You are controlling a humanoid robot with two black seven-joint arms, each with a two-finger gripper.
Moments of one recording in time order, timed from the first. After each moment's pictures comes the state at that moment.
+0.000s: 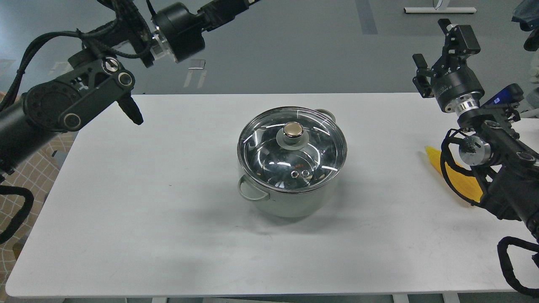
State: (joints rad) left arm -1.05 0.49 -0.59 -1.13 1.48 -0.10 -0.49; right arm 0.86 -0.24 0.87 0.49 -0.56 0.28 0.49
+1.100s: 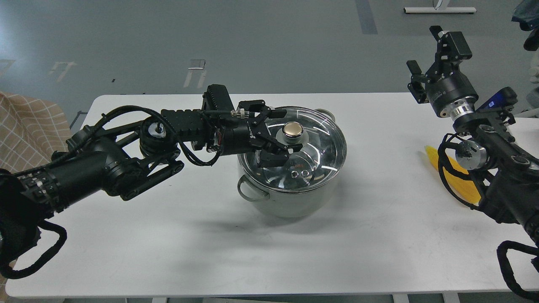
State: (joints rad) left arm -0.92 0.34 -0.40 -1.05 2.16 0.04 -0.49; right arm 0.85 -0.23 0.83 0.50 -0.56 0.28 0.49
